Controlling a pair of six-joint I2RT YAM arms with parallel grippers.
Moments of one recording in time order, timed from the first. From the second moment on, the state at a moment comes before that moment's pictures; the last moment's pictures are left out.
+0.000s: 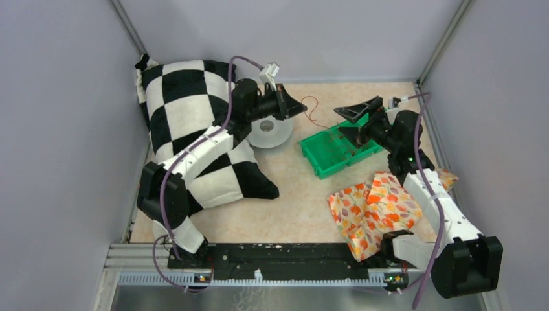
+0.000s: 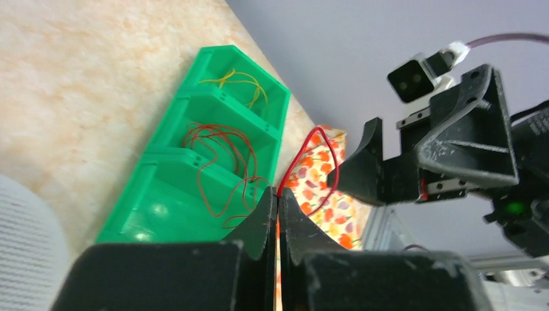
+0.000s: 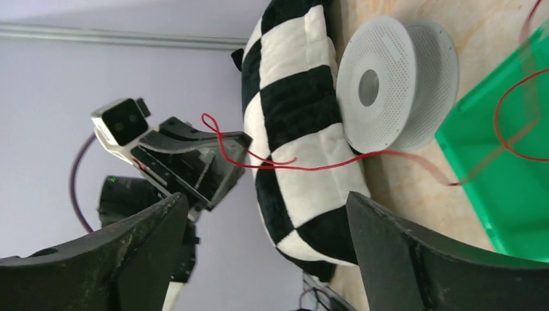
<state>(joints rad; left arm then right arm) -0.54 1.65 1.32 0.23 0.50 -0.71 0.19 1.07 0.82 0.08 -0.42 1.32</state>
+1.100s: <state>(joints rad) -0.48 1.63 1.62 -0.41 0.75 -0.22 0.51 1.29 1.25 -0.30 -0.19 0.54</state>
